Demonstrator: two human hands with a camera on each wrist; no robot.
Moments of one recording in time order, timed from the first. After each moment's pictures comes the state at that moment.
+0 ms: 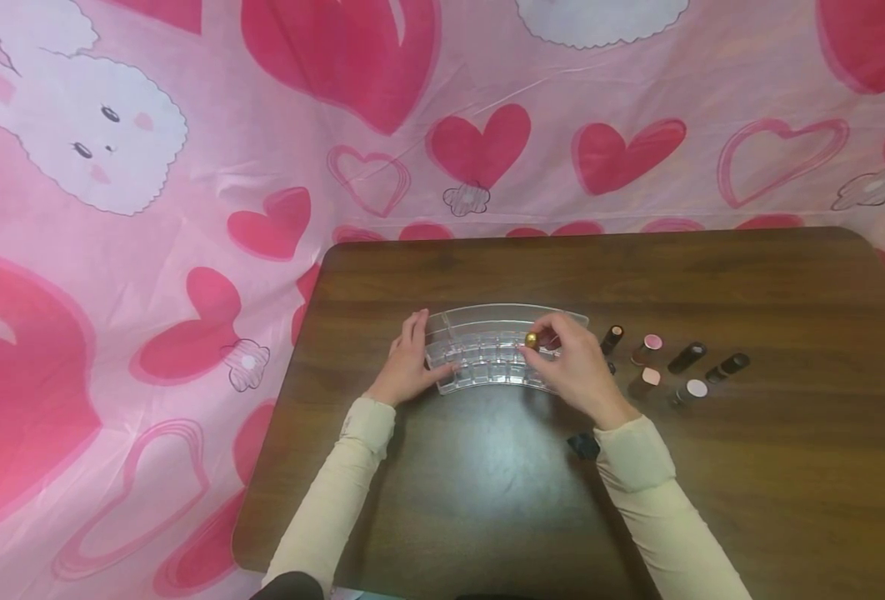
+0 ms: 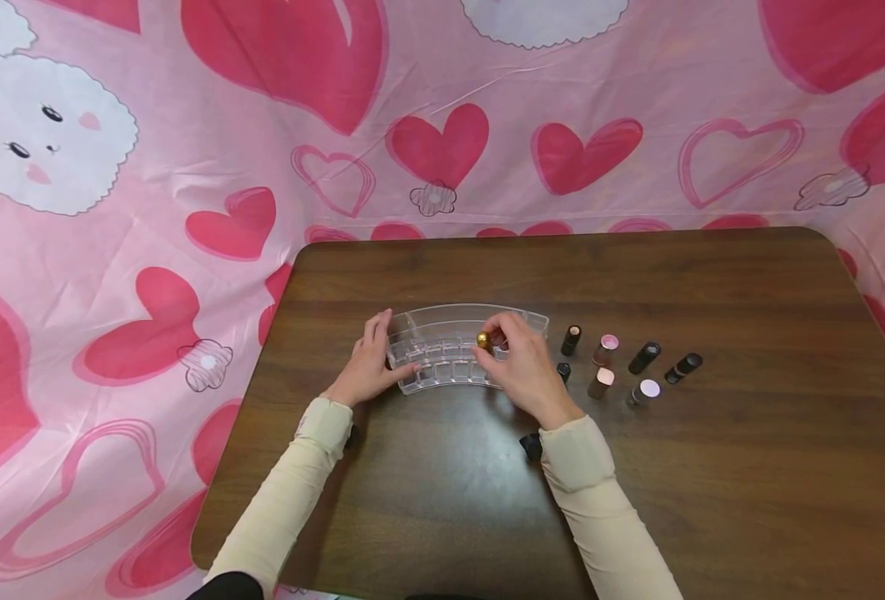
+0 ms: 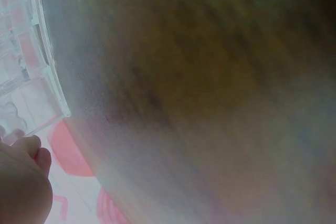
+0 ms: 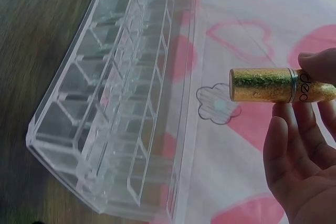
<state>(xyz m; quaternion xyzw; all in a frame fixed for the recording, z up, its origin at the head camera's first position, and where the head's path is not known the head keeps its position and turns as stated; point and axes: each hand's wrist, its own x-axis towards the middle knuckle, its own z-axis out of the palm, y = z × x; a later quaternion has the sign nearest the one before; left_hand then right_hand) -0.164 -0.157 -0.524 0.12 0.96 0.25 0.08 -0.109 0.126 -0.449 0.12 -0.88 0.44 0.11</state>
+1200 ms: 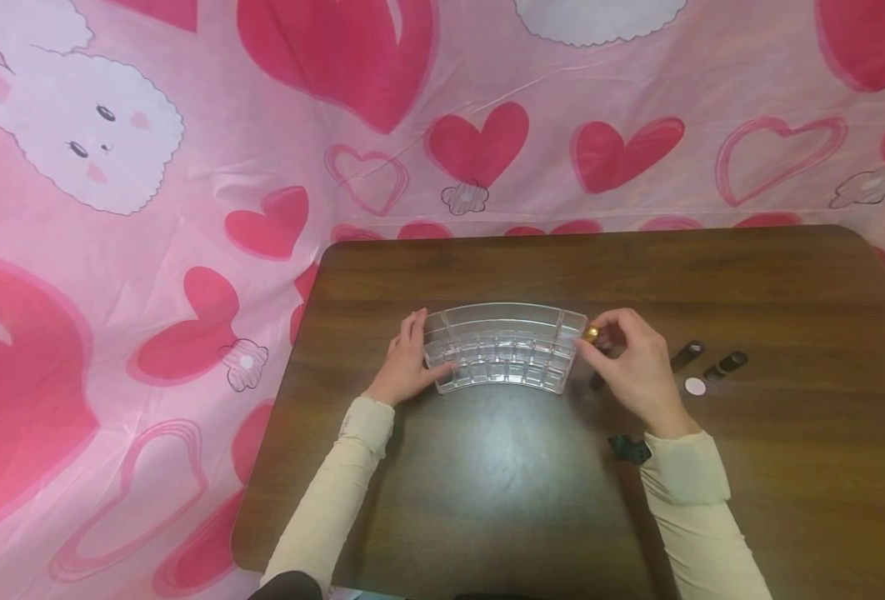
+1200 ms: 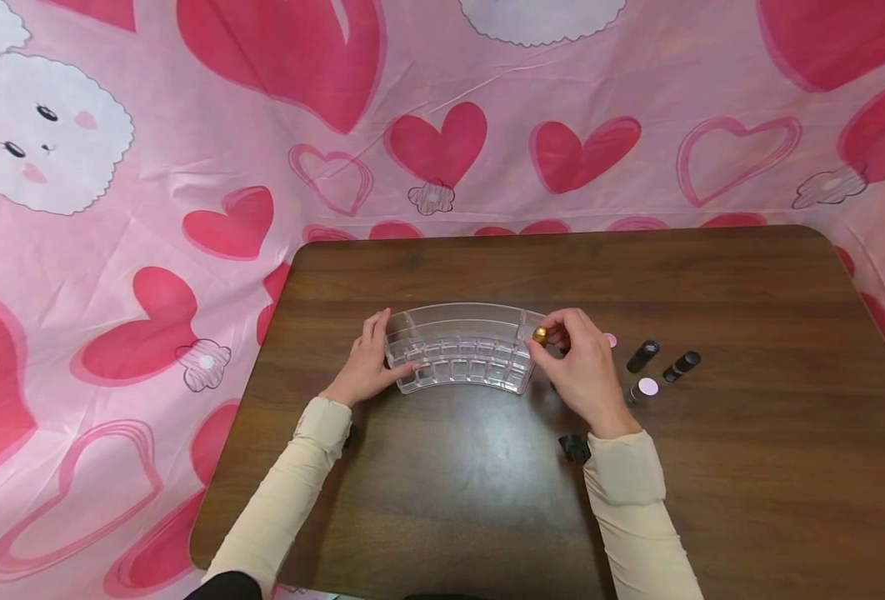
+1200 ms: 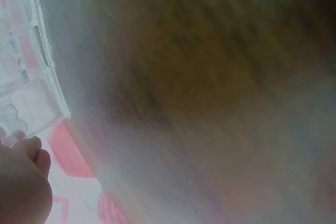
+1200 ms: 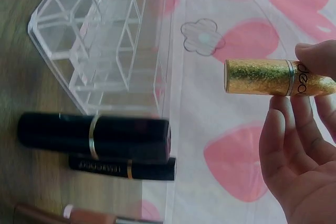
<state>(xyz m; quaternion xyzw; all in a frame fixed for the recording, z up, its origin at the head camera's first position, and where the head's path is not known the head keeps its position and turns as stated) -0.163 -0.157 -0.521 0.13 0.95 0.26 0.08 -0.091 0.182 -0.444 0.04 -0.89 0.44 0.13</state>
